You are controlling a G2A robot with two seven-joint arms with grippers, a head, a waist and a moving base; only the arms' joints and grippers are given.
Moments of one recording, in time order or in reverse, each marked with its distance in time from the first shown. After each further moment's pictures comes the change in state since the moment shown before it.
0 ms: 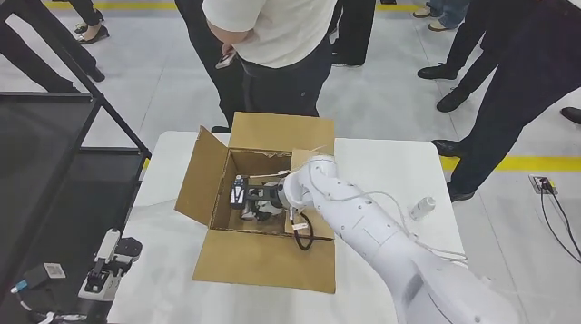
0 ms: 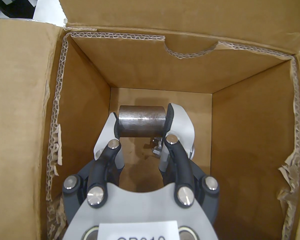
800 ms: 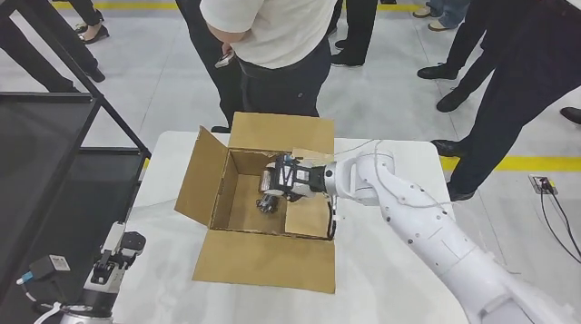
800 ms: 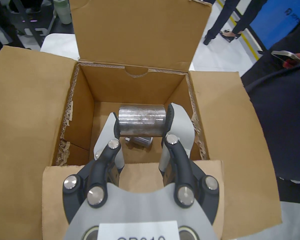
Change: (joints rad) left arm -0.032 0.007 0.024 -0.006 0.027 0.042 0.025; right arm -0.145 0.385 0.256 -0.573 -0.055 -0.010 -0.050
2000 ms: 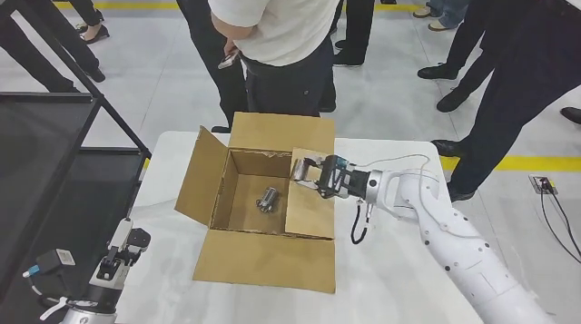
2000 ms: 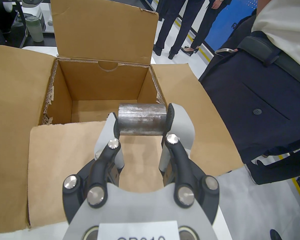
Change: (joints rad) left arm -0.027 0.006 0.016 -0.004 0.031 0.017 -0.021; right arm -0.251 0.177 0.268 -0.243 -0.161 0.116 -0.162
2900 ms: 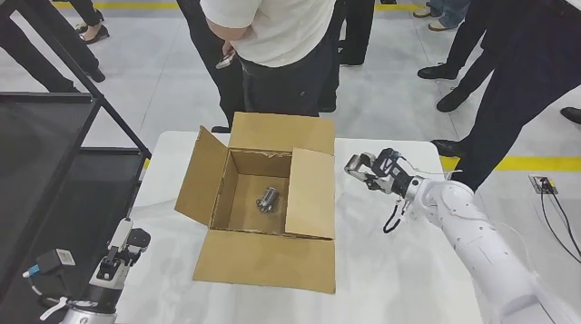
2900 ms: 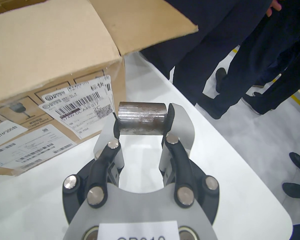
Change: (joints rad) left arm 0.000 0.000 0.000 0.000 0.000 0.000 0.000; right arm 0.180 -0.060 -0.066 0.782 -0.097 0.031 -0.482
